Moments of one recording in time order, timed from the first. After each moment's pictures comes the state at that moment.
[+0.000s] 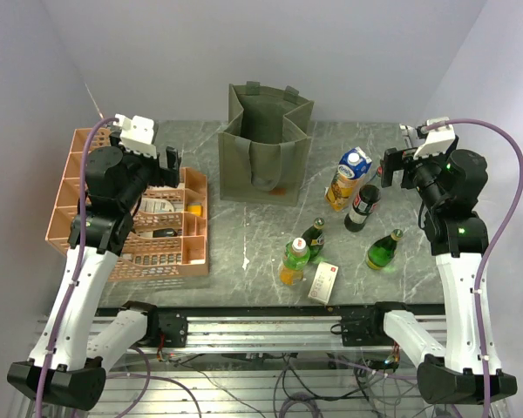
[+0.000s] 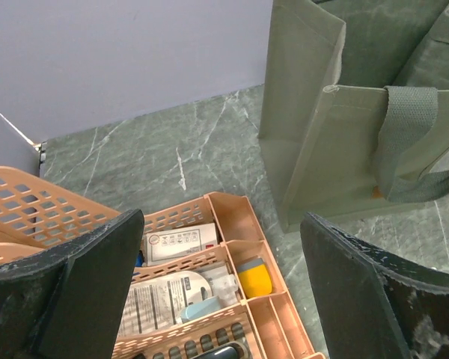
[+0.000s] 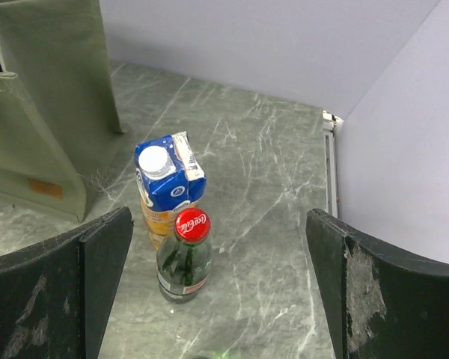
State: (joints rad) left arm -0.18 0.91 1.11 -0.34 0.06 0.09; right arm -0.03 0.90 1.20 -0.48 -0.12 -0.22
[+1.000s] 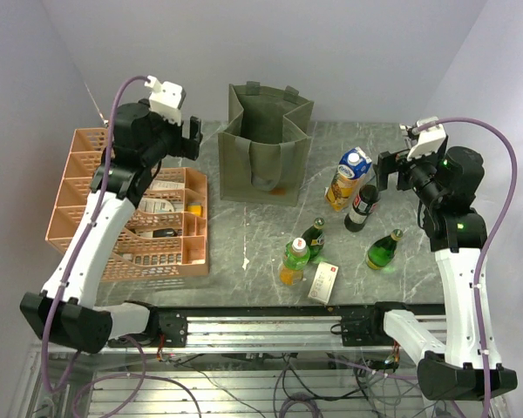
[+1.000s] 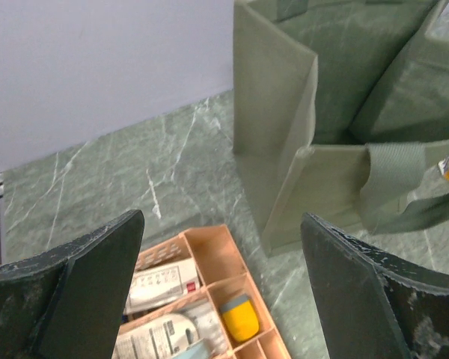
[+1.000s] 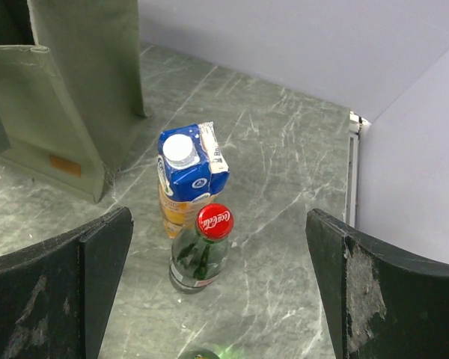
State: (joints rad) left arm -0.25 1.22 1.34 -0.35 0.10 0.12; right arm -0.03 0.93 1.21 -0.51 -0.21 -0.25
